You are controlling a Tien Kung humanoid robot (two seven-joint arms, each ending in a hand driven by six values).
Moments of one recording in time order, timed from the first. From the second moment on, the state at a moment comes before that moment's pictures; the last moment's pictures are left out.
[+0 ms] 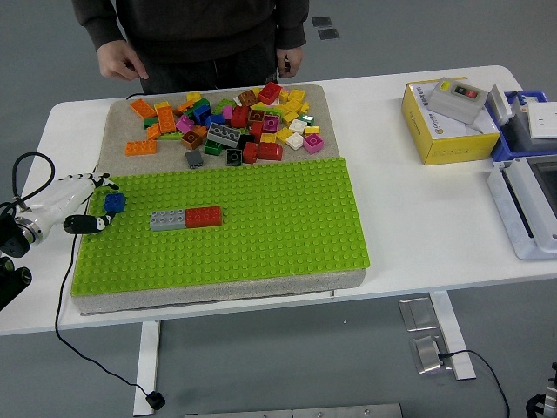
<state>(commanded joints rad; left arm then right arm) -0.81 0.43 -0.12 -0.47 1.31 0.34 -0.38 0.28 -0.19 0.70 0.27 -0.29 -0.40 -0.27</state>
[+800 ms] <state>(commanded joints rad) -0.80 0.42 -0.09 -0.46 1.23 0.37 -0.39 0.28 -0.19 0.70 0.27 -0.29 -0.40 -0.27</state>
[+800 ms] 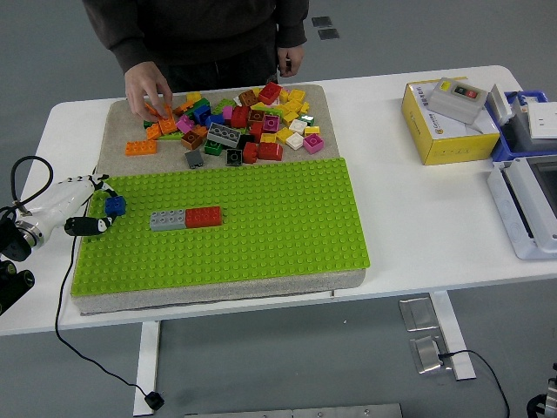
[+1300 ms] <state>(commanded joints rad) -0.81 0.47 -0.14 -0.51 1.30 0.36 -0.38 0.28 -0.20 0.70 0.27 -0.28 -0.39 -0.26</state>
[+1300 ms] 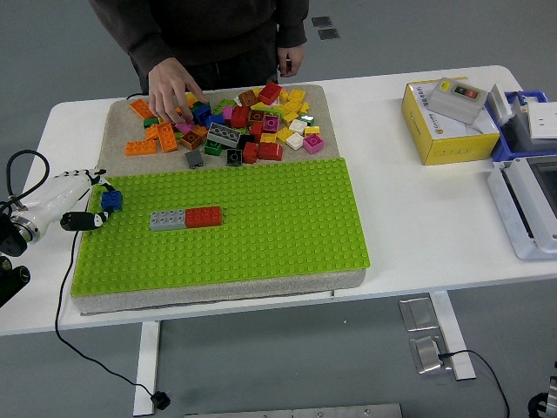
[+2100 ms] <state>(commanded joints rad) -0.69 0.61 -0.41 -1.15 1.52 0.30 0.08 0.26 -0.21 0.70 0.26 -0.25 -0.38 -0.25</state>
